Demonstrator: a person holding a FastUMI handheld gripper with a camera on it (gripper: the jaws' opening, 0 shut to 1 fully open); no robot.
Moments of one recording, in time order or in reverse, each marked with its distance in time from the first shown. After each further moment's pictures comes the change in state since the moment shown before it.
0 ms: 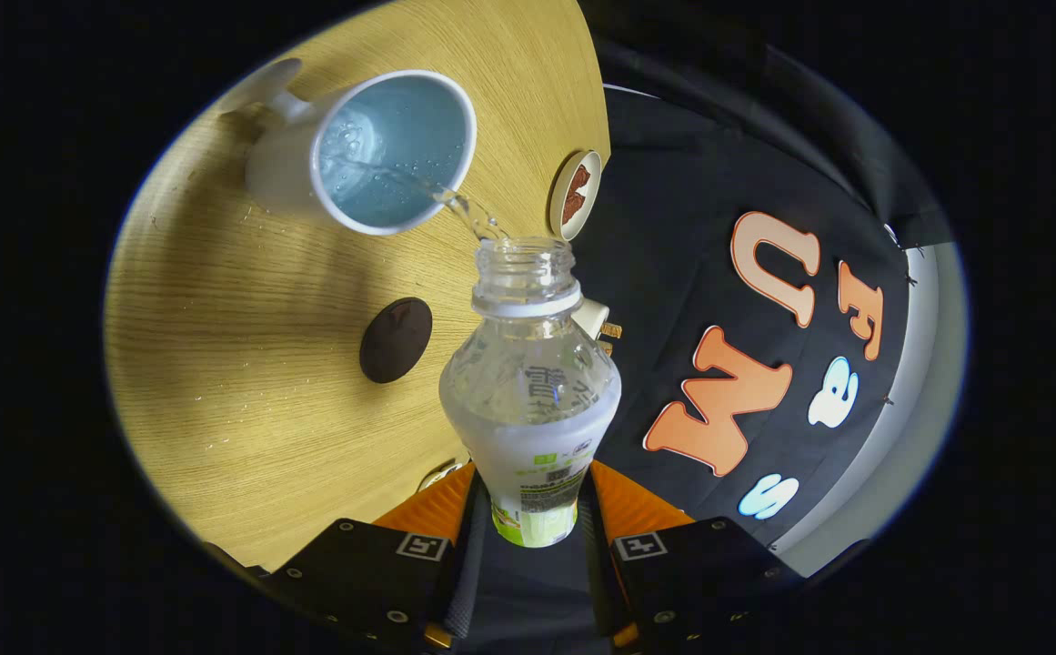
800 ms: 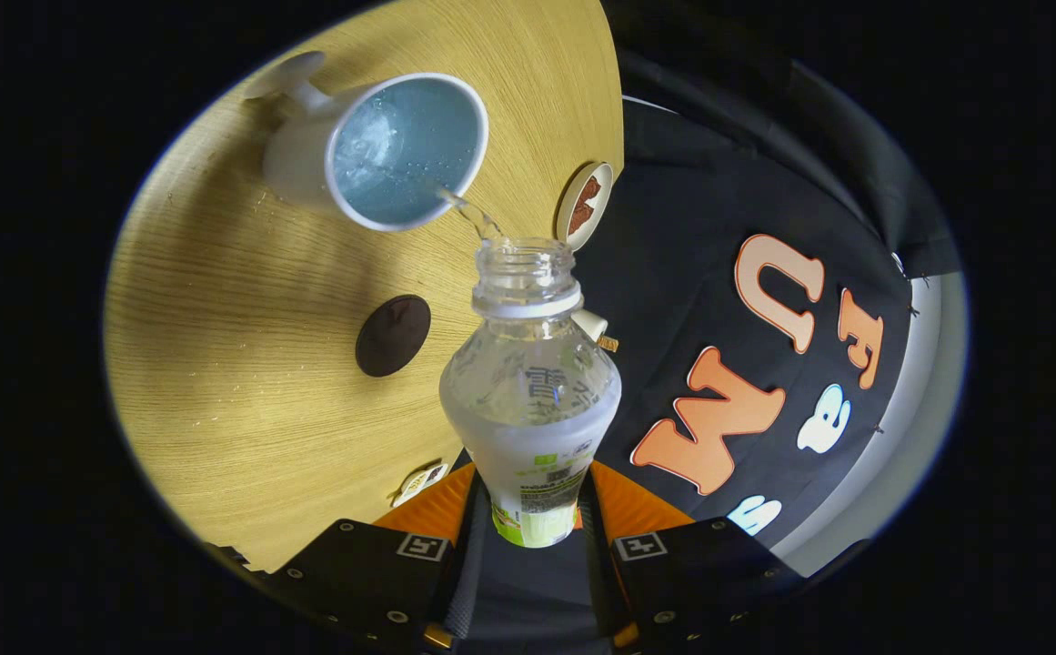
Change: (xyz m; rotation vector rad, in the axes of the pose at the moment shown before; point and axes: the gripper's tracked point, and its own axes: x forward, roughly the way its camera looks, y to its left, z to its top) arm 0.001 -0.014 0.005 -0.083 -0.033 -0.005
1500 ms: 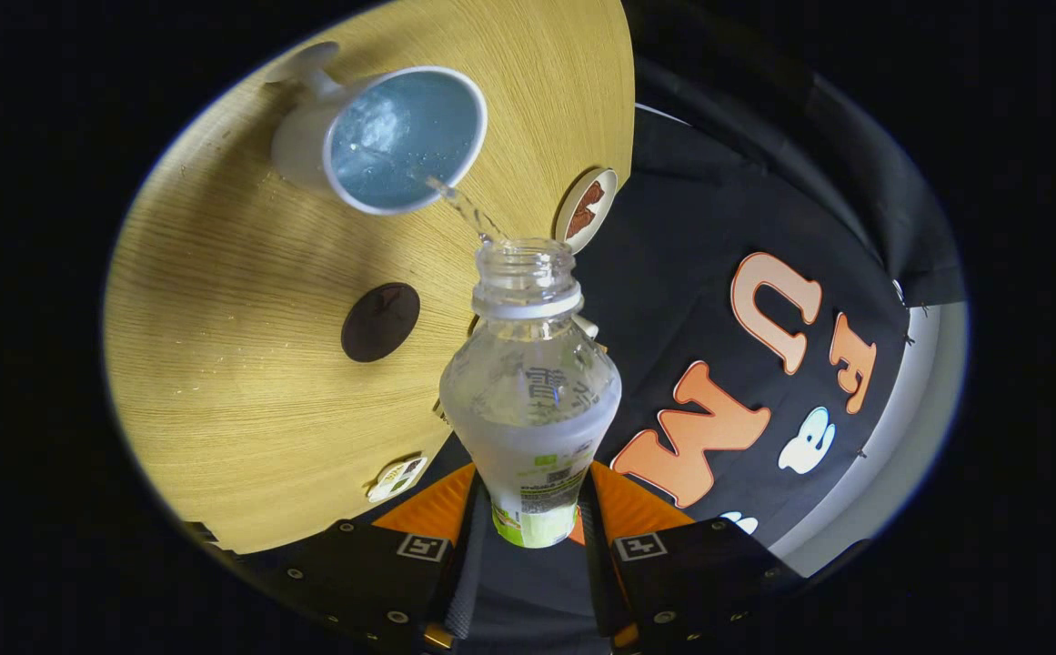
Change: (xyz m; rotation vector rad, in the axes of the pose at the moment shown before) arm -0.002 -0.019 0.000 -0.078 -0.005 -0.022
